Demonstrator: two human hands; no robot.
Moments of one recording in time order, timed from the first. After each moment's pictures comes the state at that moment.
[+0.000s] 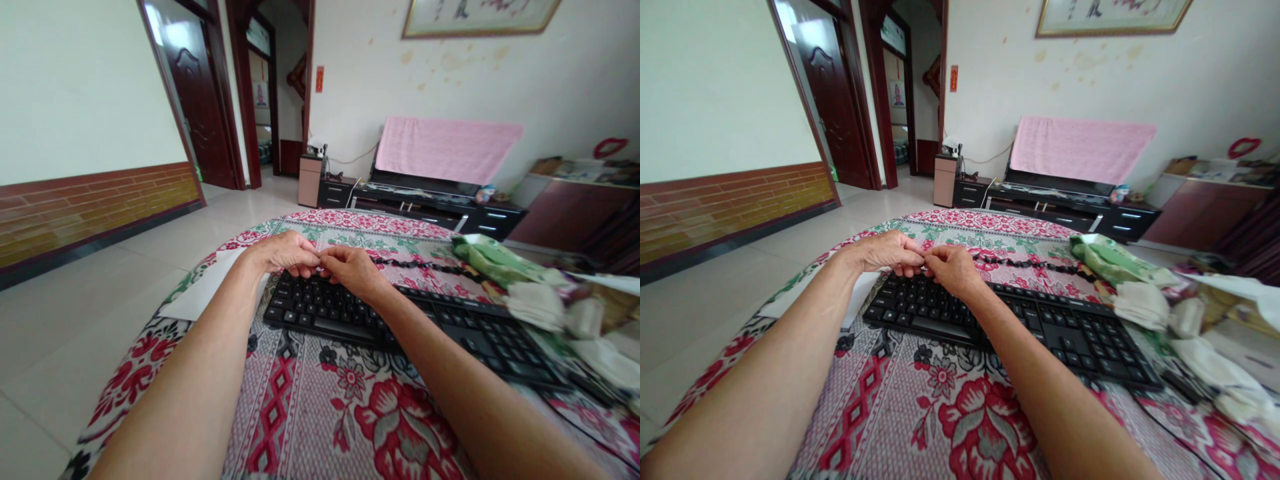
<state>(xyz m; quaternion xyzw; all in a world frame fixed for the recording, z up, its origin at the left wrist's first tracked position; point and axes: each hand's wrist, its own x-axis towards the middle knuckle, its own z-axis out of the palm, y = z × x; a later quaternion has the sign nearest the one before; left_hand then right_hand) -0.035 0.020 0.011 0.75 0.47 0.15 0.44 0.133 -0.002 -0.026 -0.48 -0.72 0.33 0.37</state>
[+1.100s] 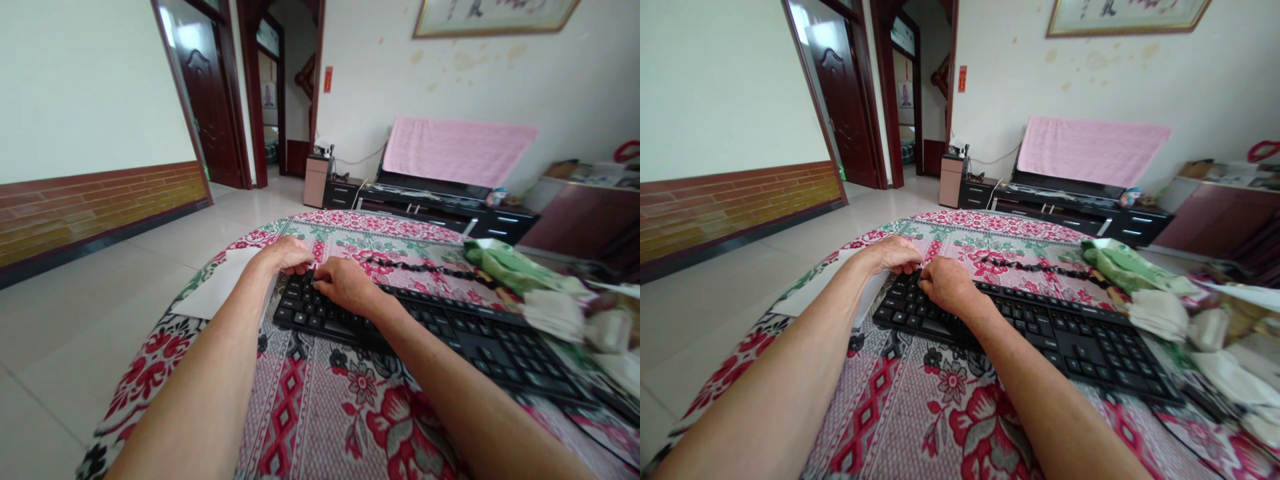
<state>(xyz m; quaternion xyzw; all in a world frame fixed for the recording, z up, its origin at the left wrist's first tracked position) -0.044 0.034 -0.010 0.69 0.61 0.18 0.36 0.112 -0.008 -0.026 -0.45 -0.88 0.03 0.17</state>
